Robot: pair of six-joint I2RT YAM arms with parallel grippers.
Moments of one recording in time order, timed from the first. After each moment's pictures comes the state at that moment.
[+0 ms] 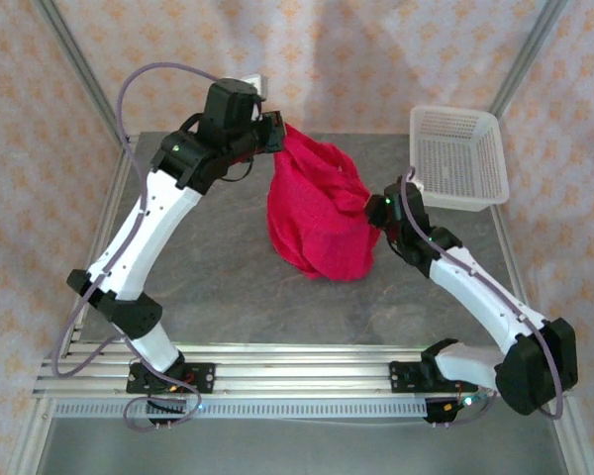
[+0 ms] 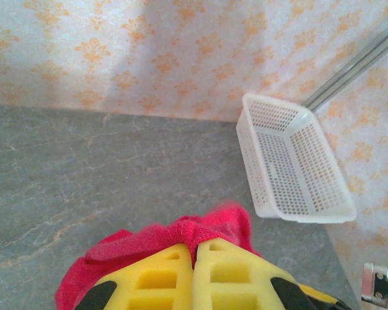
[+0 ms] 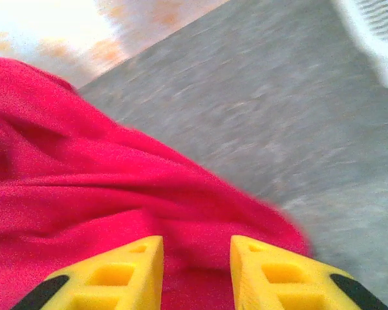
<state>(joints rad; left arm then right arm) -0.53 1.66 2.09 -0.91 -0.10 -0.55 0.44 1.18 0.93 -0.38 0.25 0.73</state>
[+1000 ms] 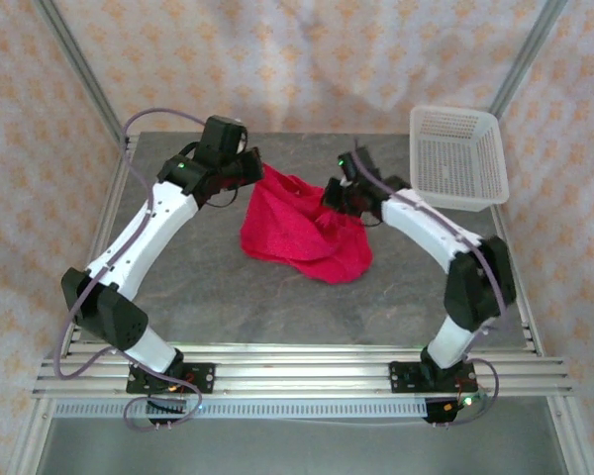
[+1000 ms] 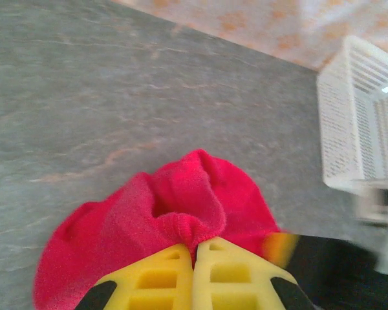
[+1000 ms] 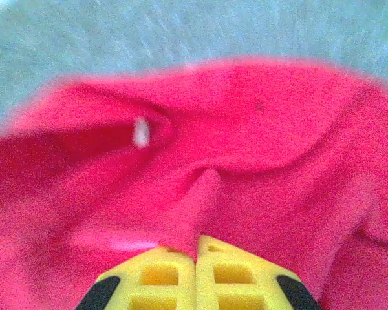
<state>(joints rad) -0.37 1.56 1.61 -0.77 -0.01 -0.63 0.48 1.65 1.41 -0.58 -0.14 0.74</state>
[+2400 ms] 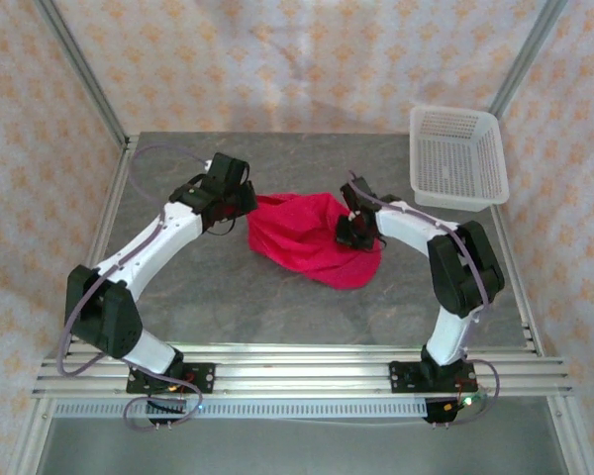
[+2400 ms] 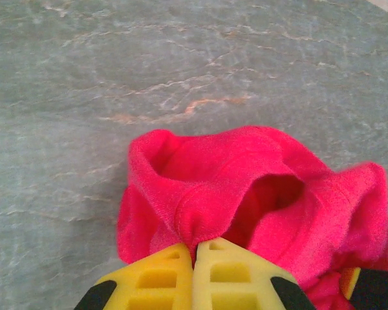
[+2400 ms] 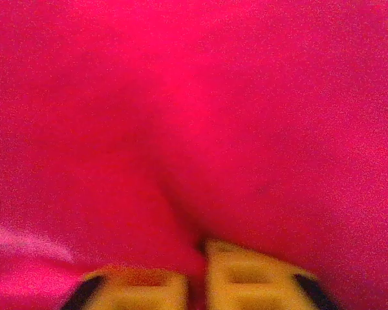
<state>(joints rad) -0.38 1.49 1.26 -0.64 -0.11 -0.70 0.44 1.79 1.14 -0.60 -0.13 0.69</state>
